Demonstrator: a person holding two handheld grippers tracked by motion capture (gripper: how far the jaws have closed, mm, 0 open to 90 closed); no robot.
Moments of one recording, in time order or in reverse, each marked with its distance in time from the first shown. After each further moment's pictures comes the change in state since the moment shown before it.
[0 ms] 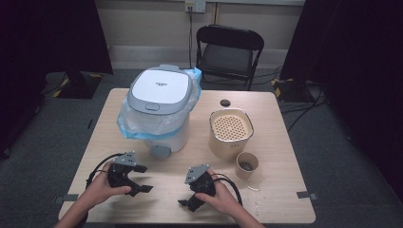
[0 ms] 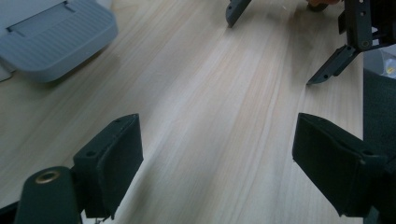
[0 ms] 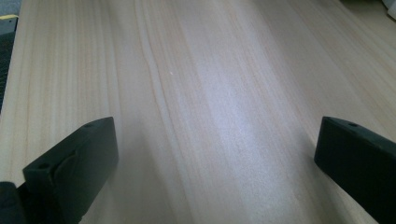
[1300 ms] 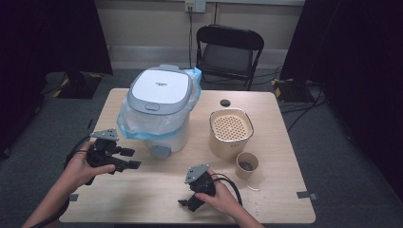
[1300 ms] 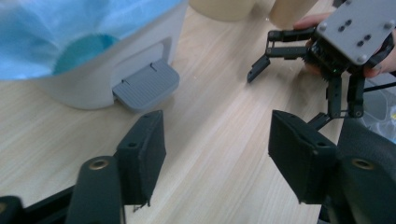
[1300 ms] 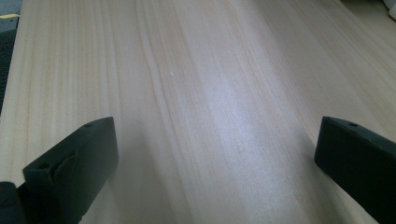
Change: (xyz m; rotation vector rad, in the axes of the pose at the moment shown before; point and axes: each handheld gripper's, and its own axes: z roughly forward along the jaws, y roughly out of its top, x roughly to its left) left arm 0.010 0.046 -0.071 -0.051 0.082 -0.130; right arm -0.001 0.000 0.000 -0.001 0.004 -0.005
